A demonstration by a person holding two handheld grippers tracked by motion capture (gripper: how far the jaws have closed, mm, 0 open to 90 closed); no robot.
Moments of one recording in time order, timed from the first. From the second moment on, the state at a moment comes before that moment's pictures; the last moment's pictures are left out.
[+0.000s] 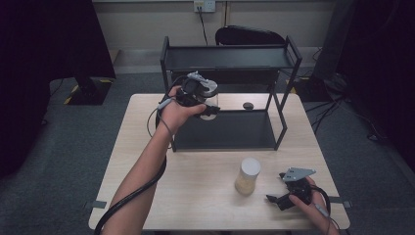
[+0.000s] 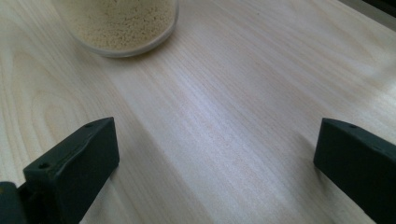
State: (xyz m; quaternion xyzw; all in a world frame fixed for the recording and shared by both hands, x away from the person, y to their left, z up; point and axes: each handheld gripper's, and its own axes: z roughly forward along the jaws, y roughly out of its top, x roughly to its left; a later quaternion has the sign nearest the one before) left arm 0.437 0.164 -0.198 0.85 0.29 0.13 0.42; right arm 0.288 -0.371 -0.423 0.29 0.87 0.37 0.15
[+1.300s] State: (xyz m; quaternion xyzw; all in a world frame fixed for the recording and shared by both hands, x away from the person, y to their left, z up) left arm 0.460 0.157 -0.116 0.85 0.27 0.14 0.42; right arm 0.288 -0.371 -0.423 0.29 0.87 0.37 0.15
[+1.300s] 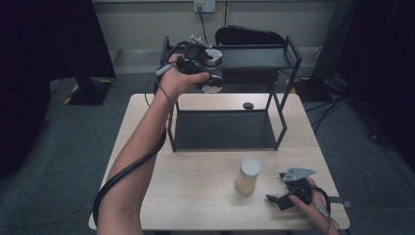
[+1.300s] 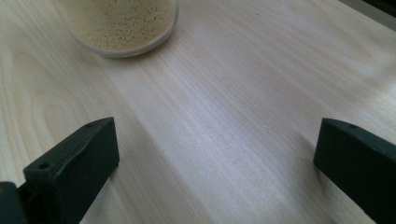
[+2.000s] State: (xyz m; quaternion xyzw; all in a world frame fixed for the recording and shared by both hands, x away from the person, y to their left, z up) left arm 0.481 0.149 -0.081 0.85 0.29 0.14 0.43; right arm 0.288 -0.371 -0.423 0.29 0.87 0.37 0.15
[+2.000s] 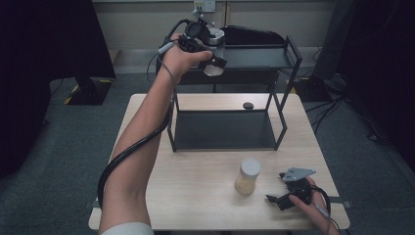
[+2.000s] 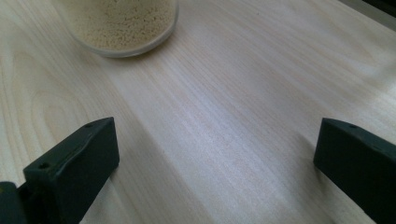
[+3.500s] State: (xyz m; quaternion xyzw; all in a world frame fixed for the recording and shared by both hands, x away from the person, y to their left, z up) left arm 0.503 0.144 -0.097 0.81 0.38 0.19 0.42; right arm 0.288 -0.371 -0.423 0.29 0.87 0.37 0.15
